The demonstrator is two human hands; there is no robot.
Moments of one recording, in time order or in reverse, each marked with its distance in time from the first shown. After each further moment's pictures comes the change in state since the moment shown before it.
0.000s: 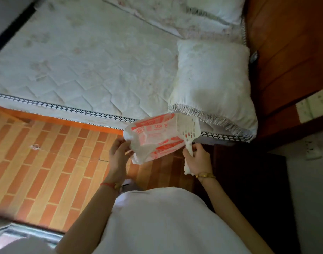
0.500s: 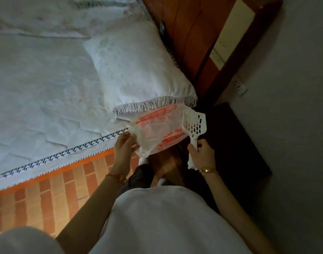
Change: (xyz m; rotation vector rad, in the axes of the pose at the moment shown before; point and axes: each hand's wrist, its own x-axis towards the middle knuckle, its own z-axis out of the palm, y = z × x) left_hand 0.006 -0.053 0.157 0.321 -0.513 -0.100; right_hand -0.040 0.111 -0.084 0.252 0.447 0.364
